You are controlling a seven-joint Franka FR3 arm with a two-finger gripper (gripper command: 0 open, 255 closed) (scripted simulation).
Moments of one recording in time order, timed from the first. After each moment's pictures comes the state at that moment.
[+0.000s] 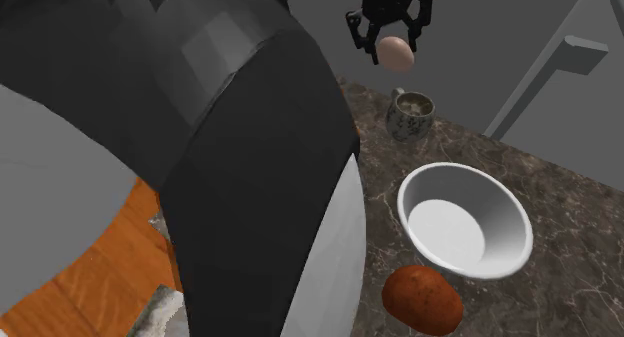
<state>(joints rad) -0.03 0.52 0.02 -1.21 -0.35 1.79 -0.35</state>
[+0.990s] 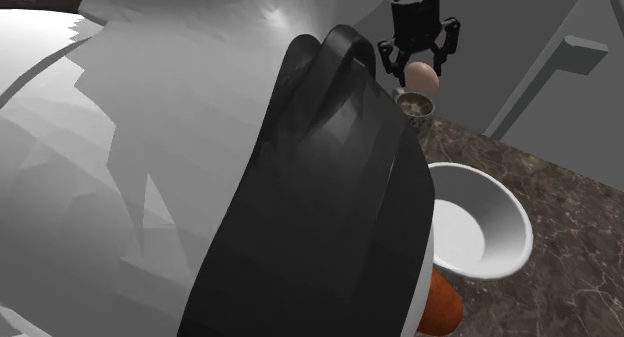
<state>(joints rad) -0.11 0.64 0.00 -1.16 -0.34 1.88 -0.41</state>
